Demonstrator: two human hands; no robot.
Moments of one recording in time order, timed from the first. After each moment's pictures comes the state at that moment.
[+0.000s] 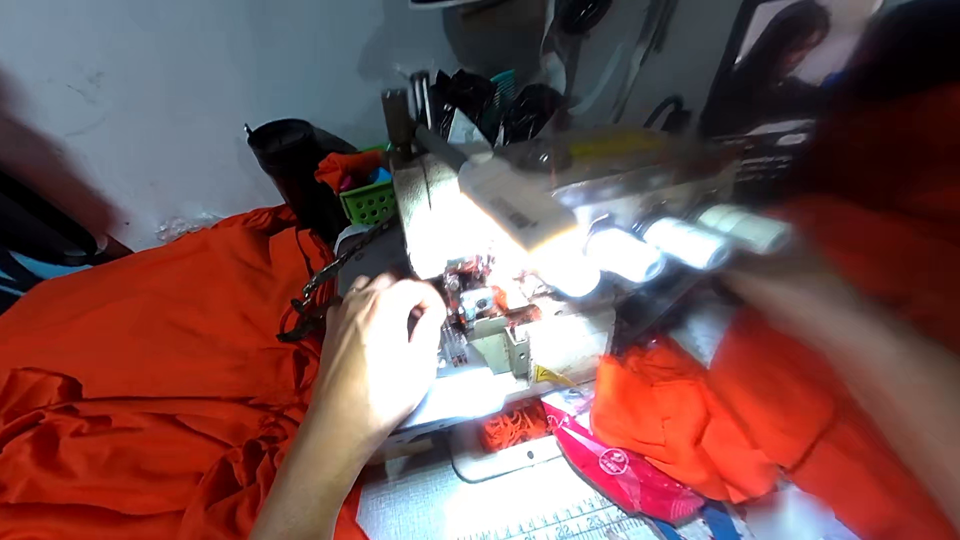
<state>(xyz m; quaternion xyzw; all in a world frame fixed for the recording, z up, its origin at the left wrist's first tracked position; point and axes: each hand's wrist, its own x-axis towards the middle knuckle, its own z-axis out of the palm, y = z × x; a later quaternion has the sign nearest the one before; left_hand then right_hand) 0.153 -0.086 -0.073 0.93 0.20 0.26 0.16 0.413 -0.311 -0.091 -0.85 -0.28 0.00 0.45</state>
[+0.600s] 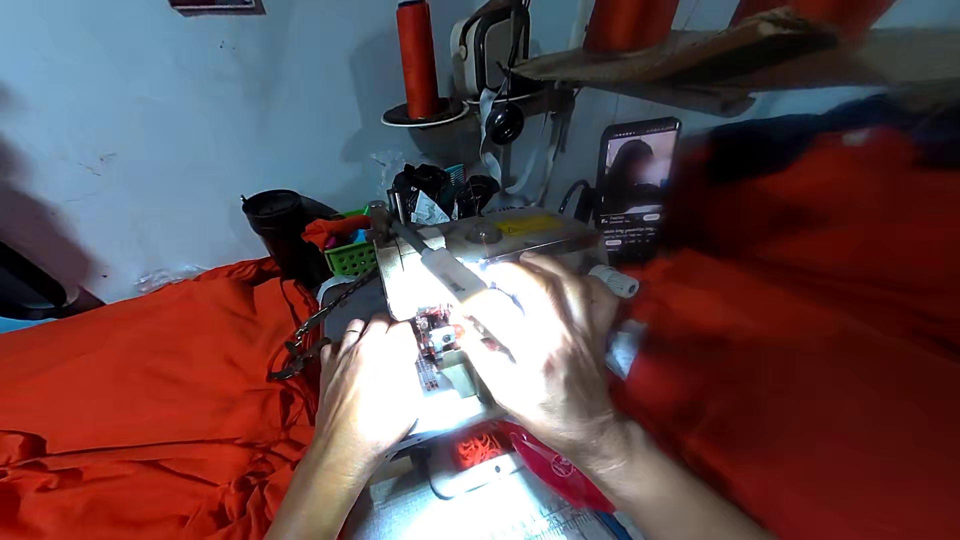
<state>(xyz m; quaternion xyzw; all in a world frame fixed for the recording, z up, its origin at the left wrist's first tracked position) 0.156 -0.097 -0.074 0.95 0.21 0.23 0.08 0.277 -0.233 -0.076 -0.73 -0.48 -0.40 0.29</state>
